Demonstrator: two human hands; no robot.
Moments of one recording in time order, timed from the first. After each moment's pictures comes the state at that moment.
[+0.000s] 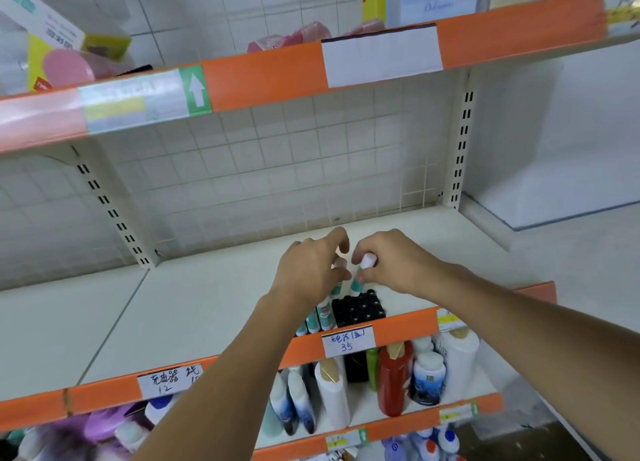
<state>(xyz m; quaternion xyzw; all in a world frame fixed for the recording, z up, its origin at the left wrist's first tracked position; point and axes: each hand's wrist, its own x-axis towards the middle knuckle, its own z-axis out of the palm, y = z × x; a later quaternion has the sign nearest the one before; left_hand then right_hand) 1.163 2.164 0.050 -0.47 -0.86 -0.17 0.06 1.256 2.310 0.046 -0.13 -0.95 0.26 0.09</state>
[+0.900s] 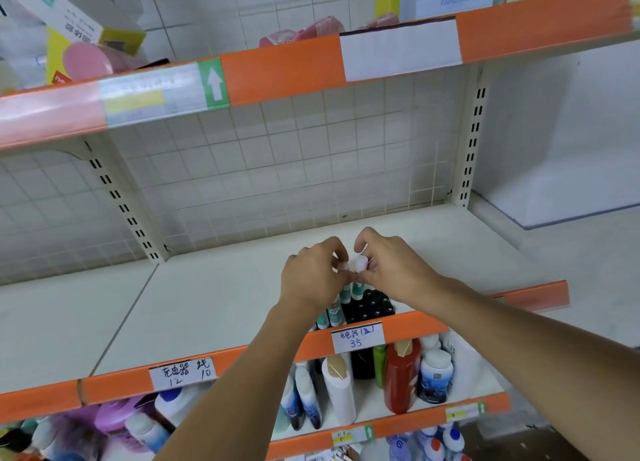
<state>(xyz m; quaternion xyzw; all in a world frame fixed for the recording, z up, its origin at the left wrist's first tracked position) 1.166 2.156 0.035 -0.37 -0.90 -0.25 0.02 1.246 2.295 0.021 -0.13 -0.94 0.28 0.15</state>
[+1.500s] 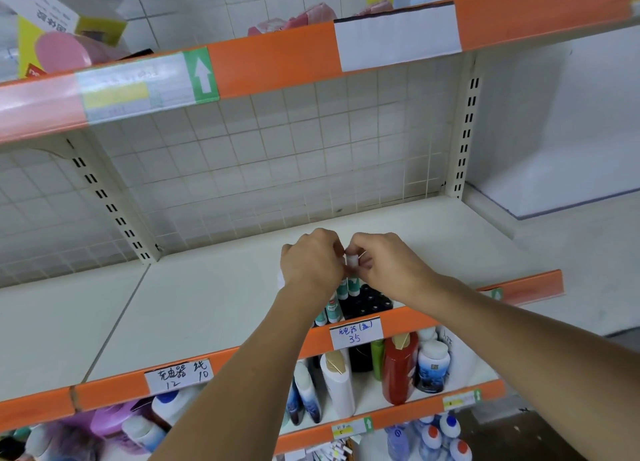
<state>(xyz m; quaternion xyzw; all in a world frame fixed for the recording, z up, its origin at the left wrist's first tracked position) 1.164 2.169 0.048 -0.34 -0.92 -0.18 0.03 1.244 2.292 0.014 -0.10 -0.92 0.31 0.20</state>
